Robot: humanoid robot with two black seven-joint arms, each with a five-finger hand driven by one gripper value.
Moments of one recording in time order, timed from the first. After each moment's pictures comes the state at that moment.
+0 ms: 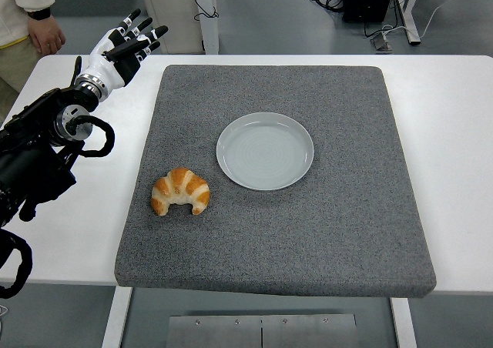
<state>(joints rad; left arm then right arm) -1.04 0.16 -0.64 -0.33 0.07 -0.27 -0.18 -0.13 0.00 0.01 0.13 -0.10 0.02 0.41</state>
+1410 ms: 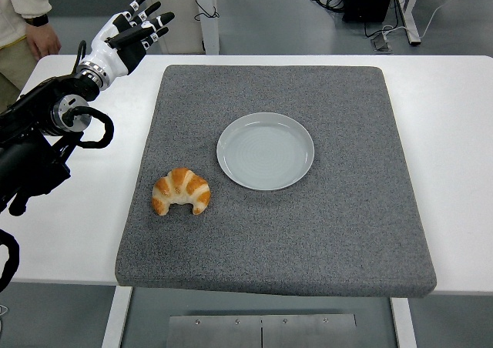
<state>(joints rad) -1.05 0.23 -0.60 -0.51 0.06 -0.26 -0.17 -0.13 0.00 0.01 0.13 -0.10 0.02 0.41</state>
